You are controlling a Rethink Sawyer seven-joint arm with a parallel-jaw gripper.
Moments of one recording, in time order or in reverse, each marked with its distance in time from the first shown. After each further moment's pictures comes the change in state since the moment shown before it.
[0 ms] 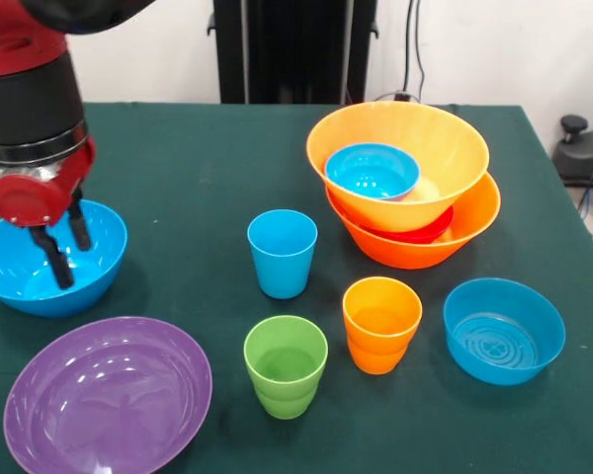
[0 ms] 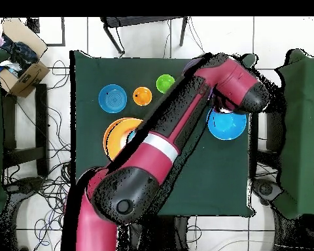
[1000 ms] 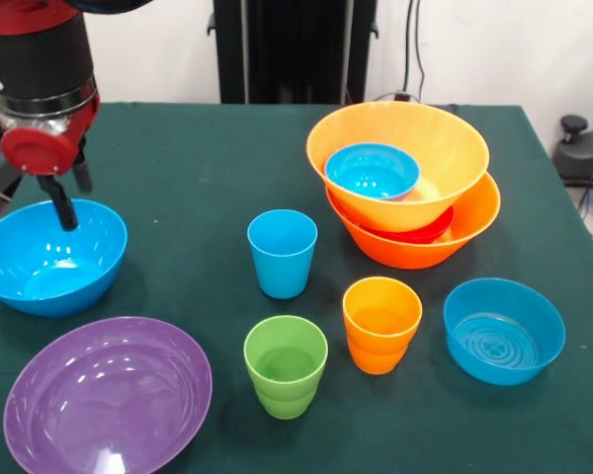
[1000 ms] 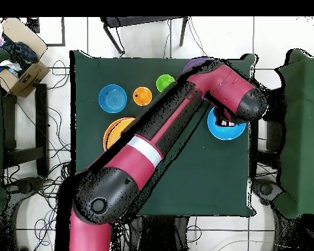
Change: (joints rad) arm 0.059 0.017 -0.097 0.119 -0.018 -0.069 0.000
